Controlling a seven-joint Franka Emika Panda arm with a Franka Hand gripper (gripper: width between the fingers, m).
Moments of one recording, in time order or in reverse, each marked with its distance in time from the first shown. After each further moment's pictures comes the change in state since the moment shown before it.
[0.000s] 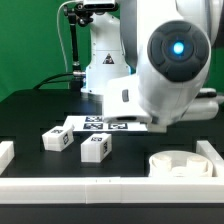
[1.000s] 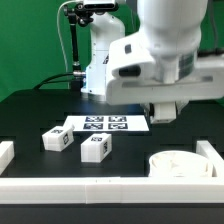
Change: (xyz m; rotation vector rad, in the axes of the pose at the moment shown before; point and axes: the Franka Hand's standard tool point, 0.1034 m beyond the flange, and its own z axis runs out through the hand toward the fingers) arm 0.002 -0.011 -0.059 0.010 0.467 -0.009
